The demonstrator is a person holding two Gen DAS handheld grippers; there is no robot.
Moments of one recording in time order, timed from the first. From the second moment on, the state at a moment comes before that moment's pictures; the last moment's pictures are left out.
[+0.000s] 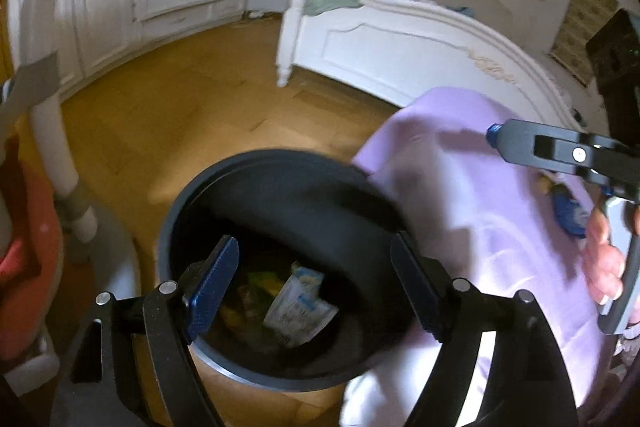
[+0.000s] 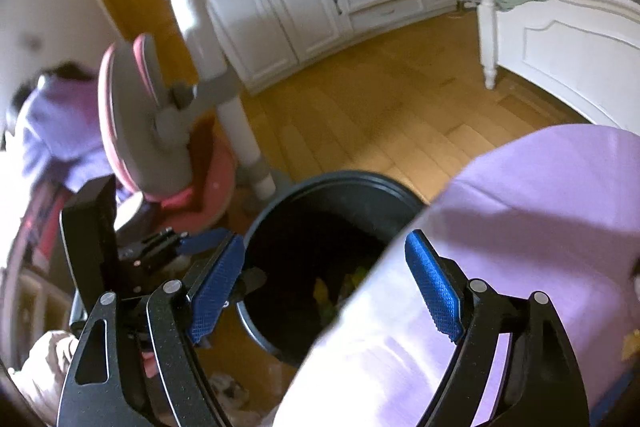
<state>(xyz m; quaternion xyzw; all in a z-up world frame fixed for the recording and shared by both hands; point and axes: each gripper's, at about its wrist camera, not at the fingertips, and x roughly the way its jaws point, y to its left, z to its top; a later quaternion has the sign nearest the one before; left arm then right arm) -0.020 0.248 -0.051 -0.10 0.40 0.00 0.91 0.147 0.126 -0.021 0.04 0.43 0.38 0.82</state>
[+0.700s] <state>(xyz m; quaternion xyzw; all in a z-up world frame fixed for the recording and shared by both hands) 0.050 -0.006 -0.020 0.01 0.40 -0.25 0.88 0.052 -0.161 -0.024 0.02 0.42 0.27 0.87</state>
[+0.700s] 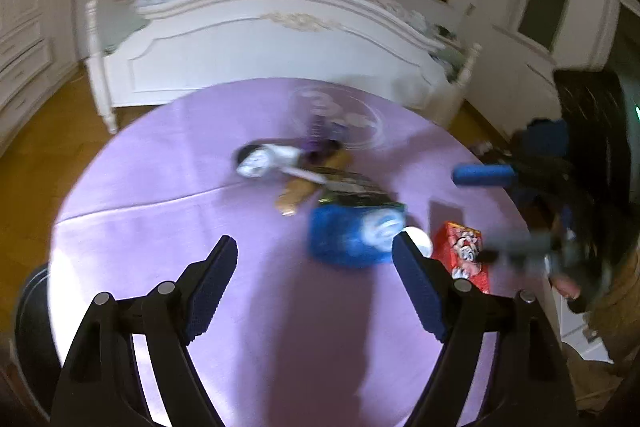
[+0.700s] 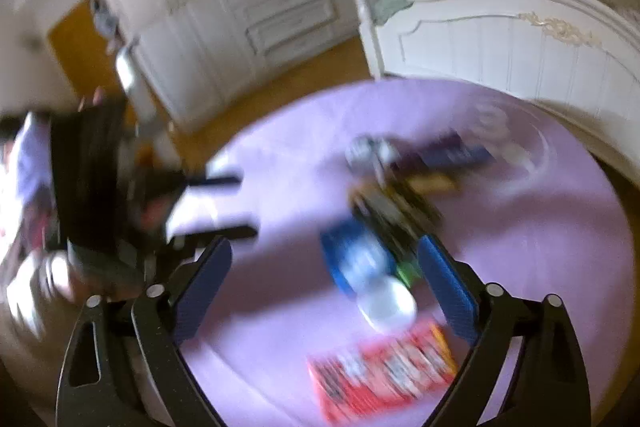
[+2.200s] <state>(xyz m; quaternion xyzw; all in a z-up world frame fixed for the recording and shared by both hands) 0.044 0.032 0.014 -0.02 0.35 -0.20 0.91 0.059 -0.182 -0.016 0.12 0.39 0.26 0.88</state>
